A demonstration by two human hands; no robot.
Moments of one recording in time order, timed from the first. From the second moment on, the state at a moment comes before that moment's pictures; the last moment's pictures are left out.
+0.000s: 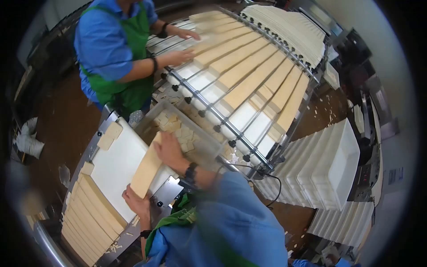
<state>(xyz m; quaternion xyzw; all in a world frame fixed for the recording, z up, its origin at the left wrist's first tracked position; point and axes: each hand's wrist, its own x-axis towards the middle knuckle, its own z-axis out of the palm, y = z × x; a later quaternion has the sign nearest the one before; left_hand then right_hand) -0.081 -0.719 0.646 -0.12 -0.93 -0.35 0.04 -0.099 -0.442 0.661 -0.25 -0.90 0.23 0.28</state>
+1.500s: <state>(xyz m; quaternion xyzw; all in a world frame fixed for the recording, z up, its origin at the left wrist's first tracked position) 0.020 -0.376 0.796 -0.45 -0.83 -0.29 -0.16 0.102 -0.093 0.727 -0.54 -0.83 0.05 0.11</state>
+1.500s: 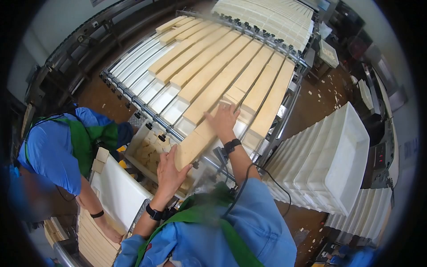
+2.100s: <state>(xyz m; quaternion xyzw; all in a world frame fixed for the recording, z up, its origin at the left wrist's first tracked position) 0.015 -0.326 0.764 -0.46 -0.77 -0.39 -0.18 0.134 -0.168 0.688 -0.34 -0.85 0.24 0.33</state>
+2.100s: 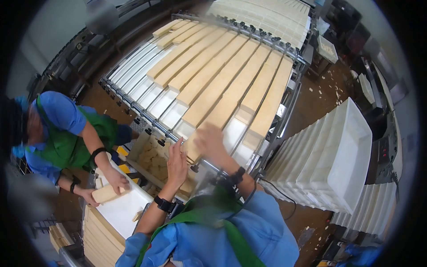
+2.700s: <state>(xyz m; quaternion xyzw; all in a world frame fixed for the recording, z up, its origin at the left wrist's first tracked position) -0.007 -0.357 0.732 -0.43 -0.74 -0.50 -0.16 0.132 -0.226 0.724 -0.30 -0.90 0.19 0.24</state>
